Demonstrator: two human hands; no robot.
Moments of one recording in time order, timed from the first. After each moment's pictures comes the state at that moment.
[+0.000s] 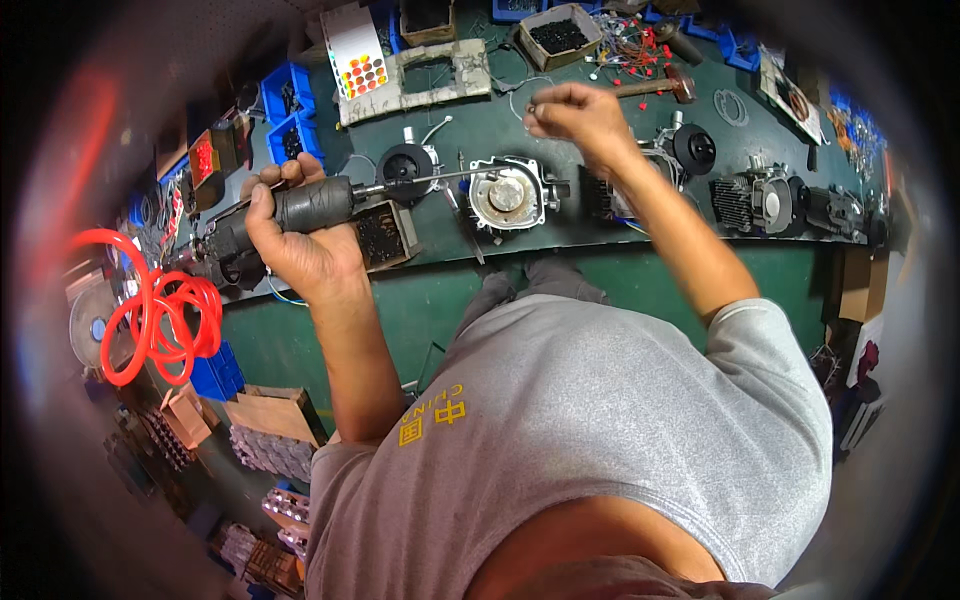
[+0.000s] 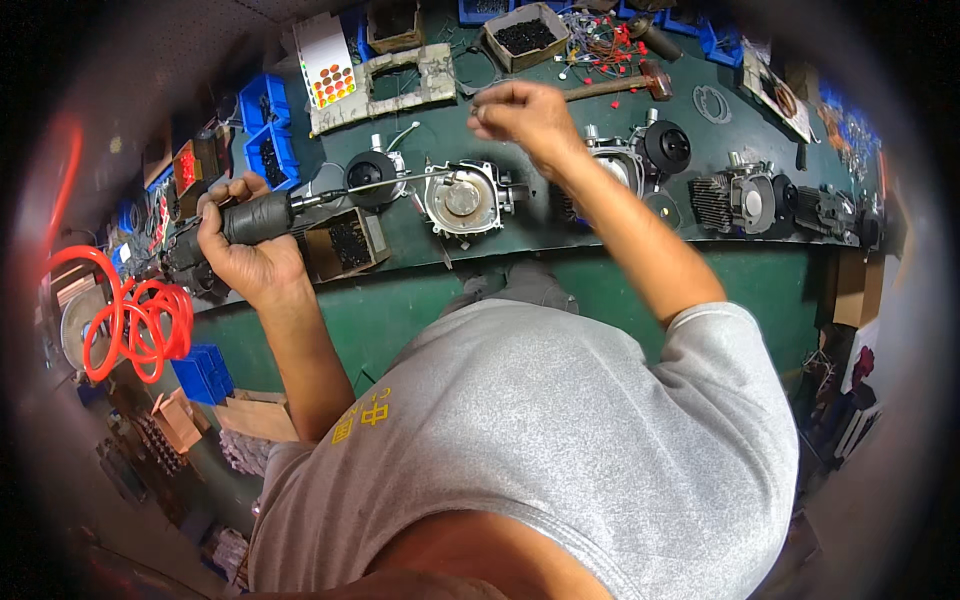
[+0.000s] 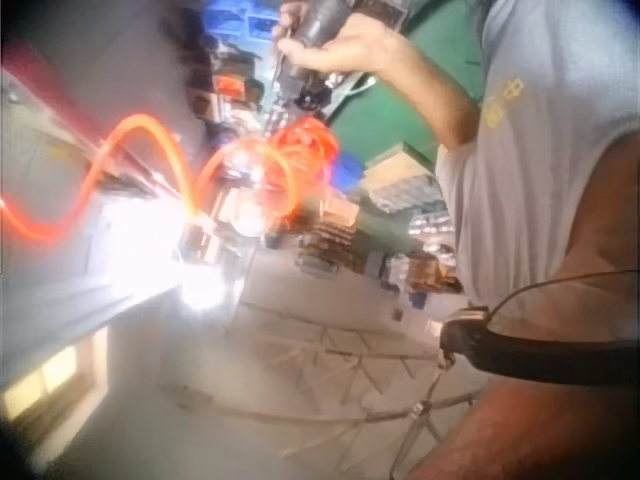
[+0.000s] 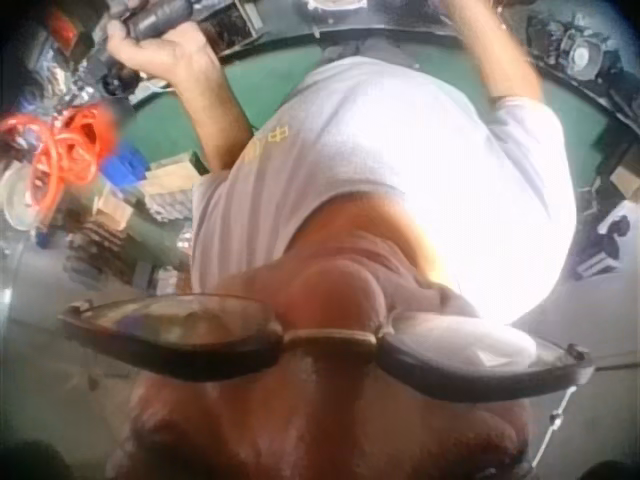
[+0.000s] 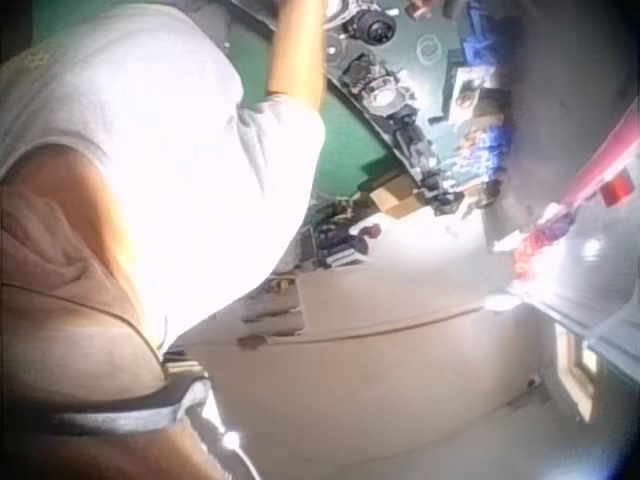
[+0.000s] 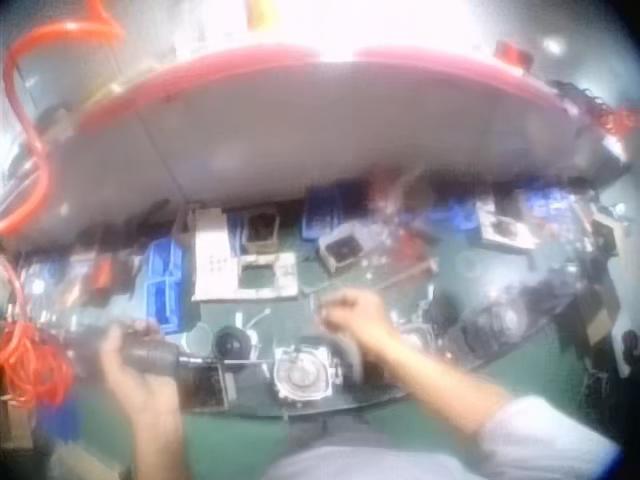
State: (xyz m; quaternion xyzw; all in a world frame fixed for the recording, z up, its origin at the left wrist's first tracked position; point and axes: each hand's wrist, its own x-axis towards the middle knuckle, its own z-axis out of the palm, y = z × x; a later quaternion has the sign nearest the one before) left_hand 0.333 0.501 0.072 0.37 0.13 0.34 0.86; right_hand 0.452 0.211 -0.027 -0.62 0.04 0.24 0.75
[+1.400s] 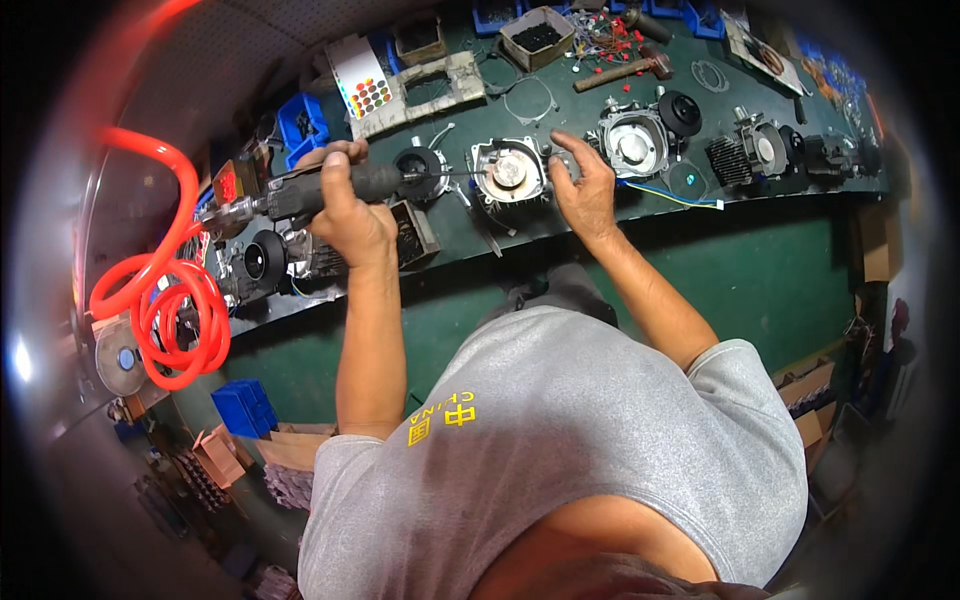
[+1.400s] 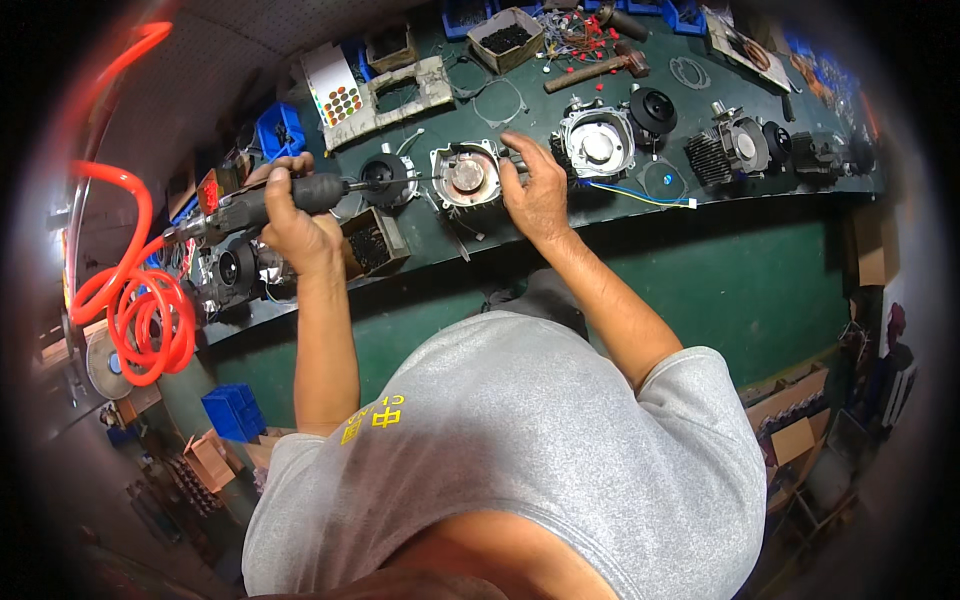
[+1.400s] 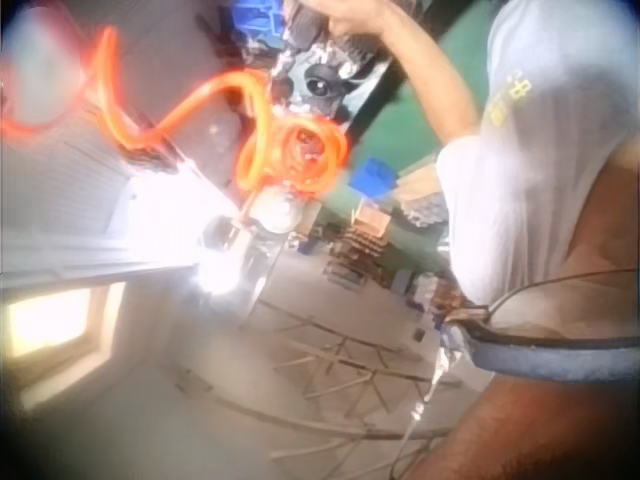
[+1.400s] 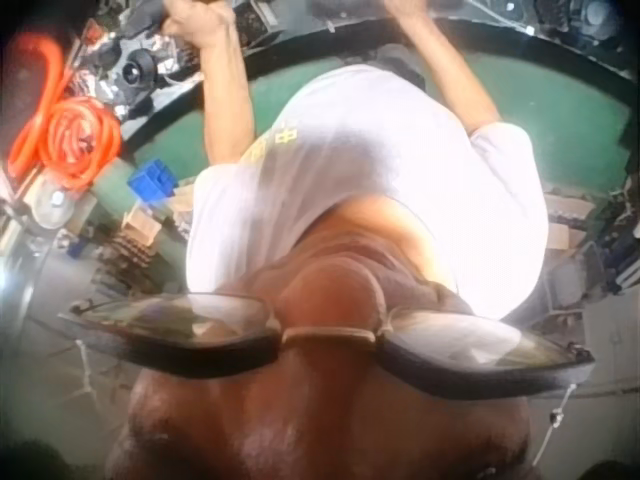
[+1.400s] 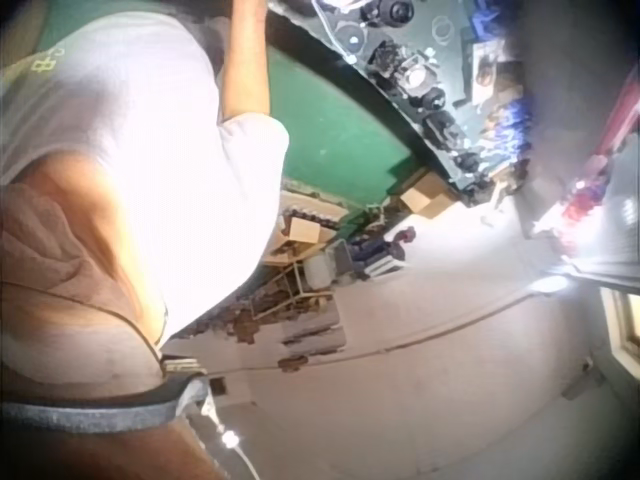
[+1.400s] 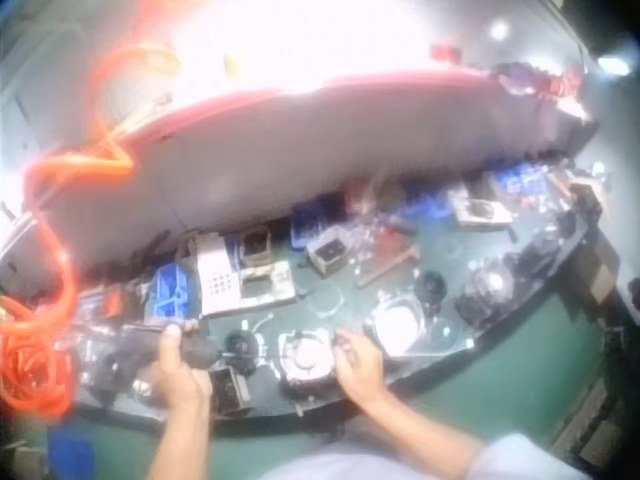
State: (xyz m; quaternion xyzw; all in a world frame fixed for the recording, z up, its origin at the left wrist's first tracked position) left_hand 0.298 0.478 0.054 0.50 0.06 0.32 0.80; right_hand 0.296 0.222 -0.062 -0.80 -0.03 -0.16 0.58
